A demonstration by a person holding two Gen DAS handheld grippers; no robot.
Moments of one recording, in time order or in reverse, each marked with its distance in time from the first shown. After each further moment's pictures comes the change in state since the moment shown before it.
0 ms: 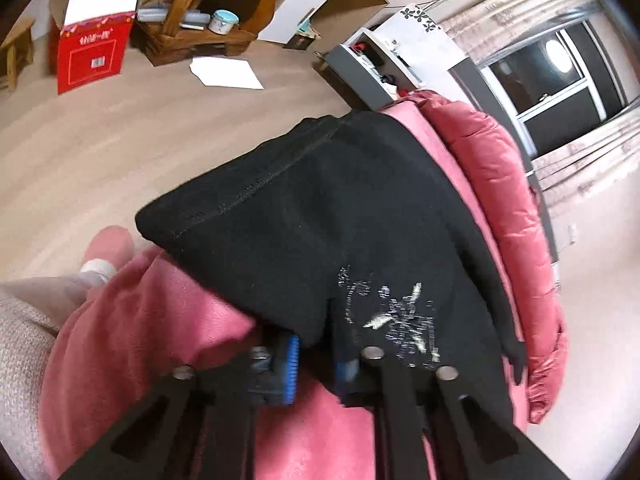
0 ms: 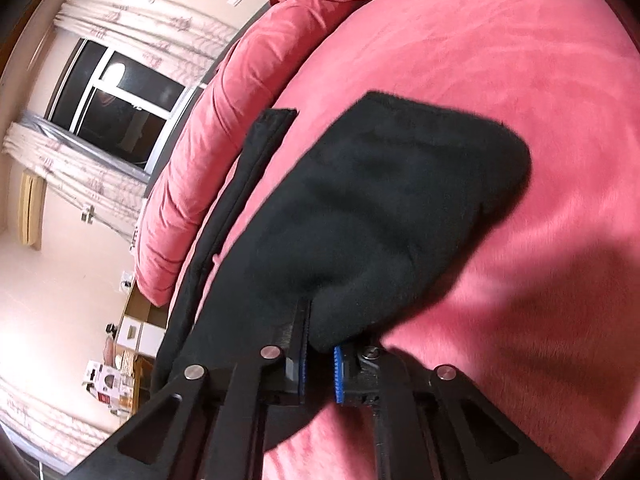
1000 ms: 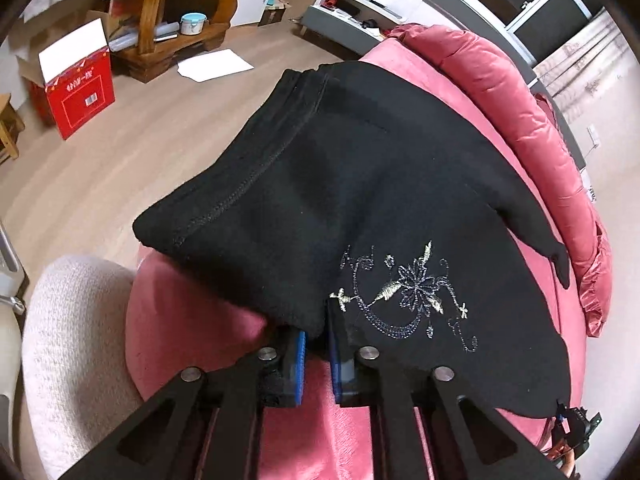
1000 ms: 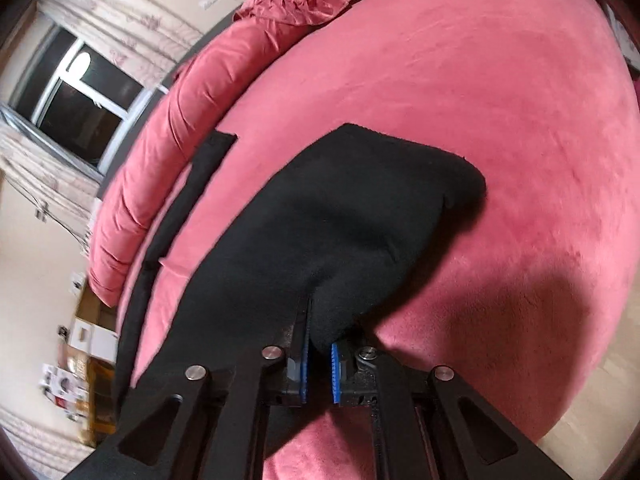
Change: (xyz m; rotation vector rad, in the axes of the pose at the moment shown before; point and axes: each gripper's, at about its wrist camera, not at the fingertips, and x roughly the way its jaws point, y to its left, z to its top) left arm -0.039 -0.024 -0.041 0.269 0.147 0.190; right arm -0.068 -0.025 0.000 -0.041 -0.009 -0.243
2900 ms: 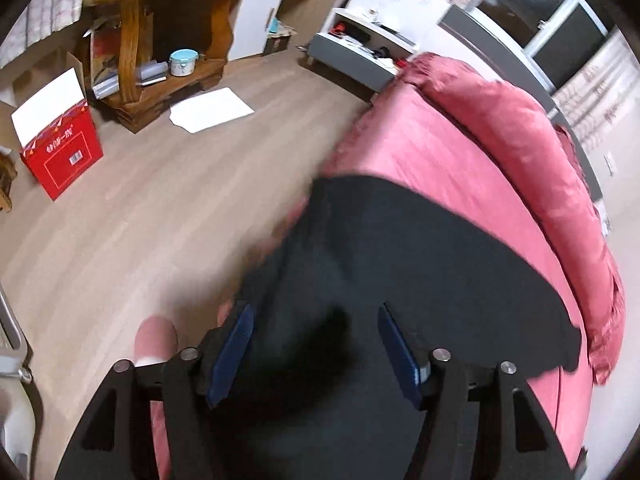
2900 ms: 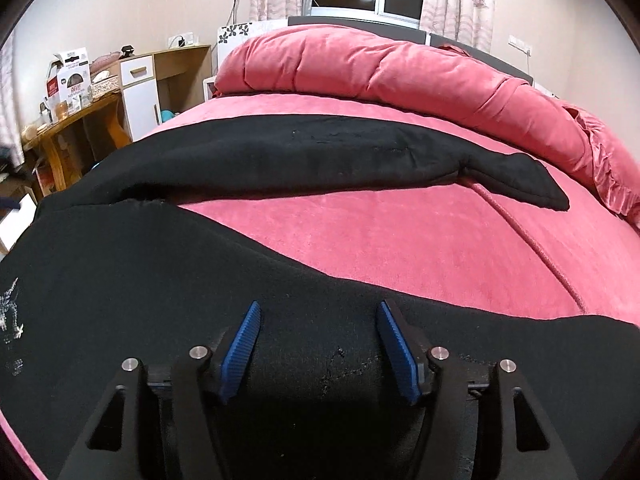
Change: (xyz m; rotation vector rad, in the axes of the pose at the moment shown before) left arm 0.059 -0.034 0.199 -0.021 -0.080 0.045; right arm 0.120 0.295 -0.193 -1.055 -0.008 0.031
